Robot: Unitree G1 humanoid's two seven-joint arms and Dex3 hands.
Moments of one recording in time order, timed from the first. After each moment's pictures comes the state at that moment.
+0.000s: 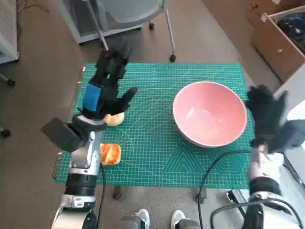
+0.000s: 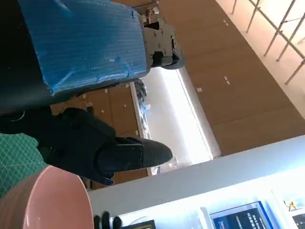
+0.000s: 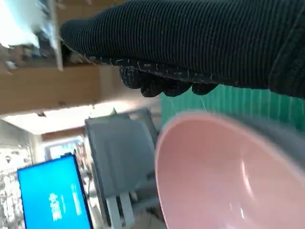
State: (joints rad) left arm -0.53 0.13 0.13 0.31 -0.22 -0.38 -0.35; right arm -0.77 -0.22 -0.35 1.26 0.26 -0.47 0.23
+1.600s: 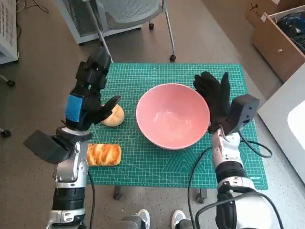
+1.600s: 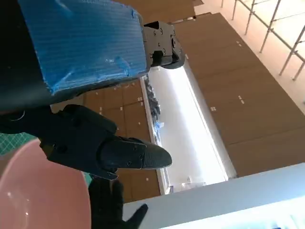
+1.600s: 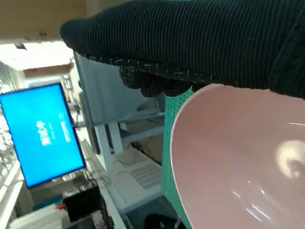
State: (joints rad) left arm -0.40 0.19 0.16 0.17 -0.23 -0.33 -0.31; right arm -0.91 -0.06 -0.29 1.28 0.15 -0.40 0.23
